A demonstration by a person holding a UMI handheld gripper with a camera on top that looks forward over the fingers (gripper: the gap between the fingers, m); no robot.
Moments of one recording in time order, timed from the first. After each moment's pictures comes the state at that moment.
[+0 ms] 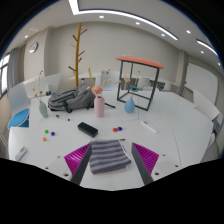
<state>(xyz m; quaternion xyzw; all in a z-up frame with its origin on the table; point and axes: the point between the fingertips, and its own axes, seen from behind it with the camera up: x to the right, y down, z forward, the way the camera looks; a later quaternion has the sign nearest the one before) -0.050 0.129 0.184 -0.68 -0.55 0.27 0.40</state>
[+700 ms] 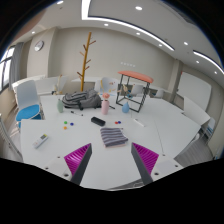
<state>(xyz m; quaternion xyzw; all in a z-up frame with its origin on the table) 0.177 -0.013 0.297 -0.67 -0.55 0.24 0.44</state>
